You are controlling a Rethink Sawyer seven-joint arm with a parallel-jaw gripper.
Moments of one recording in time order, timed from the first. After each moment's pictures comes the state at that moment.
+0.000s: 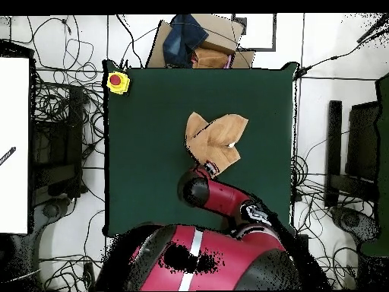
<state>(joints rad) -0.25 -0.35 -0.06 1.86 0.06 -0.10 0.73</state>
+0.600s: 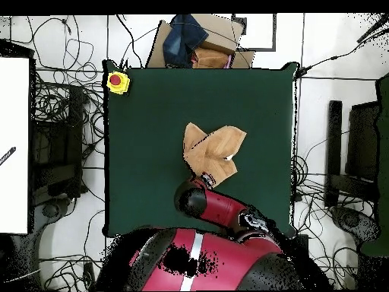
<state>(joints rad) -0.25 -0.37 -0.06 1.94 0.06 -0.10 0.73</state>
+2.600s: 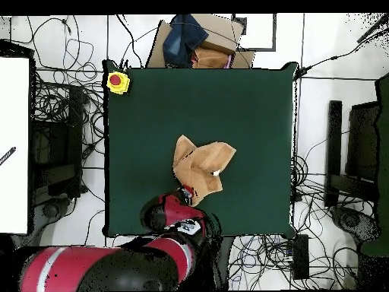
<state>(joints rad) 0.17 -0.25 -0.30 1.95 0.22 -0.18 0.73</state>
